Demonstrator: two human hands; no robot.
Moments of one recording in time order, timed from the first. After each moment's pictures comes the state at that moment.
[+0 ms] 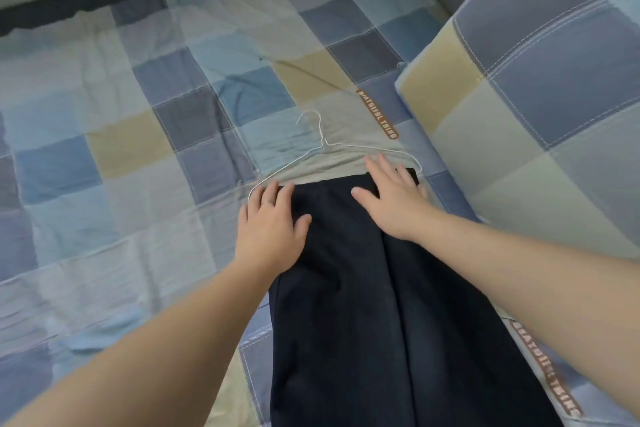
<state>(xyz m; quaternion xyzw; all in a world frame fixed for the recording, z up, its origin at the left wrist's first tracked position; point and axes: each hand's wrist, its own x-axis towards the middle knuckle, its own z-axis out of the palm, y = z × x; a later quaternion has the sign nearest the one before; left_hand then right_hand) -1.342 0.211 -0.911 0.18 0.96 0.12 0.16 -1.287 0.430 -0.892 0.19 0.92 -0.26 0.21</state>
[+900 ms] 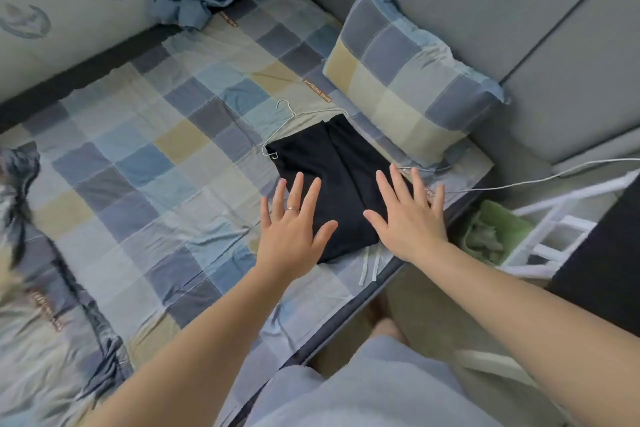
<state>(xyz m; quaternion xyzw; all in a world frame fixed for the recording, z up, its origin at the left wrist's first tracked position) -1.069 0.004 -0.548 0.41 0.89 0.12 0.17 -0.932 0.185 -0.539 0.33 0.93 -0.04 0.14</state>
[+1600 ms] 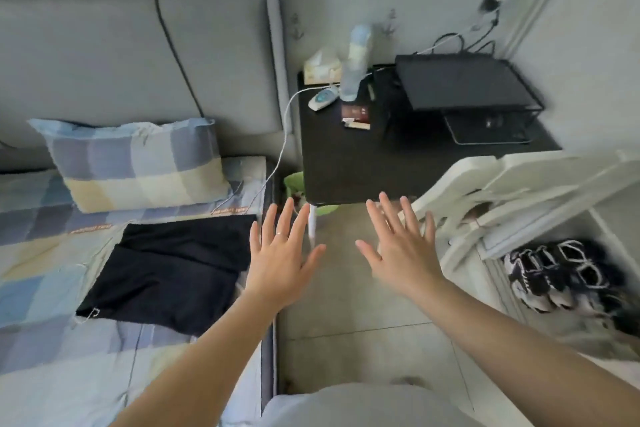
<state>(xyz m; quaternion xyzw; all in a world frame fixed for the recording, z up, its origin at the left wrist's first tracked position) -0.782 0.055 -0.473 0.79 0.59 0.08 0.12 -0.556 0.027 -0.454 0.72 0.69 -0.05 0.00</state>
